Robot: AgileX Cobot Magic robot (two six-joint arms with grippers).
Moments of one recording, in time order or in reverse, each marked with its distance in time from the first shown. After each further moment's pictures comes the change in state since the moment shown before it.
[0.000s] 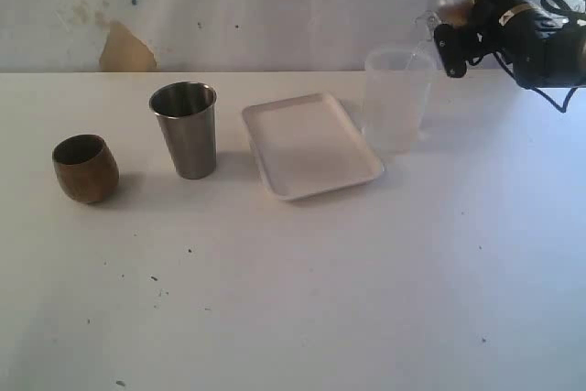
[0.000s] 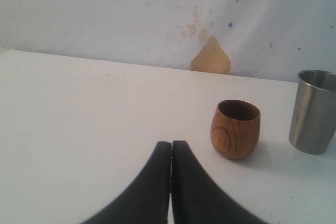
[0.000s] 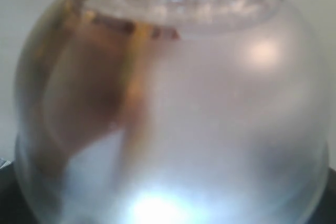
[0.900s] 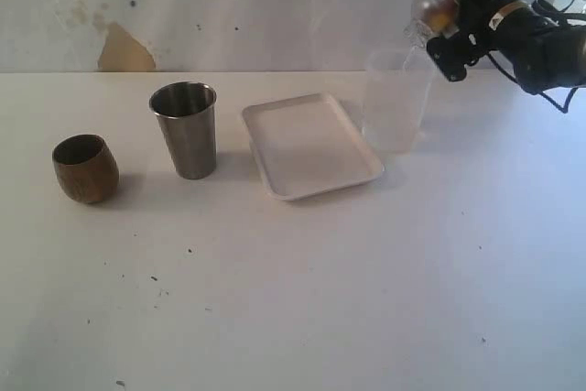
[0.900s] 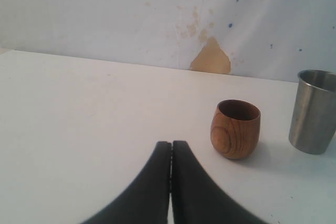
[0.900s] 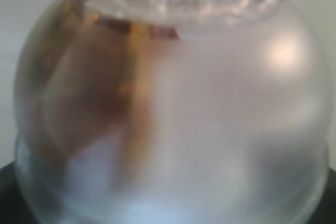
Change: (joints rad) left arm 0.000 0.000 0.000 0.000 0.000 0.000; right arm 0.000 0.000 0.000 -0.241 -0.052 0.002
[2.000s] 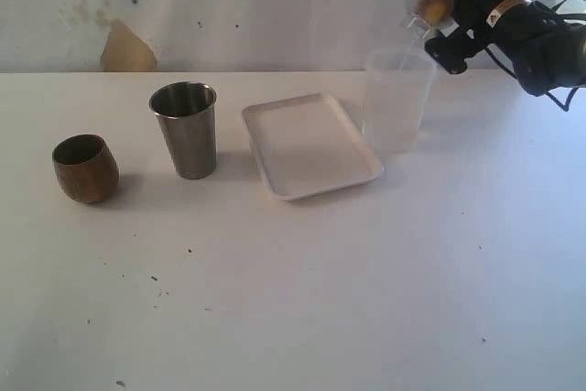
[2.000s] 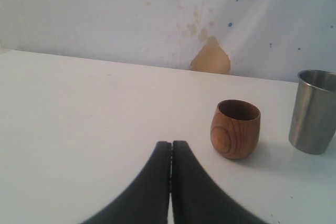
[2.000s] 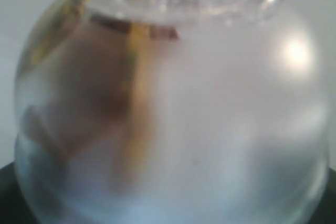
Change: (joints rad) left arm 0.000 0.000 0.000 0.000 0.000 0.000; right arm 0.000 0.000 0.000 -0.085 -0.114 -0.061
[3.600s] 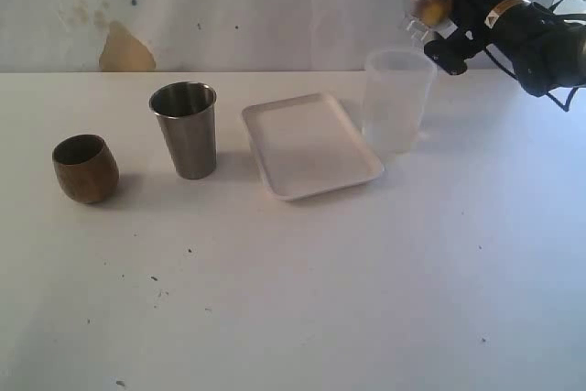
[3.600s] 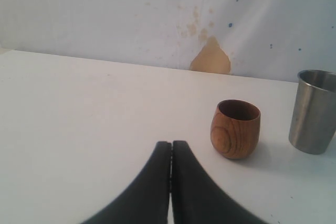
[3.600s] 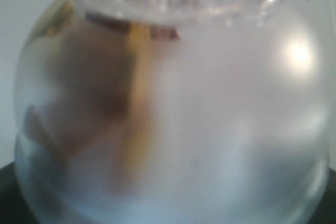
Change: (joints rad) left arm 0.000 0.000 0.000 0.000 0.000 0.000; right arm 0.000 0.000 0.000 -0.028 -0.006 -0.006
